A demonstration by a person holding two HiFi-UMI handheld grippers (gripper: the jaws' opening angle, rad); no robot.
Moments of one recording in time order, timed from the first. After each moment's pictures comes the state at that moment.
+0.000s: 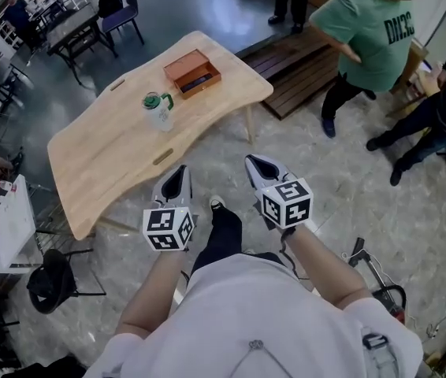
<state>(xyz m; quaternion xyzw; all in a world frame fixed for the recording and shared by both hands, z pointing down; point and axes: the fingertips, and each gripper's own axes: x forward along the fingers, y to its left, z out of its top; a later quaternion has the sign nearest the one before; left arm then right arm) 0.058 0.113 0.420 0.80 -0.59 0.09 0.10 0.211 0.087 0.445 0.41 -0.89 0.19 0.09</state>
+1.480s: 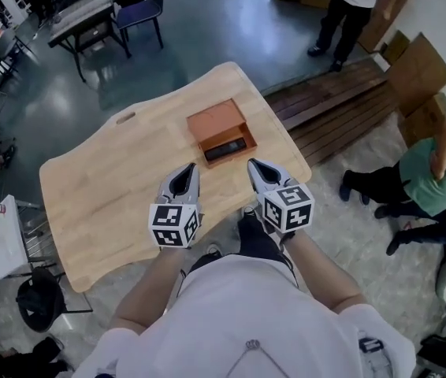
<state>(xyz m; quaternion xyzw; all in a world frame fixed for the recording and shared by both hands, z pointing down) -0.084 -0.314 0.431 0.77 -0.61 0.07 0.14 0.048 -0.350 0.450 0.36 -0.90 0.19 0.14</state>
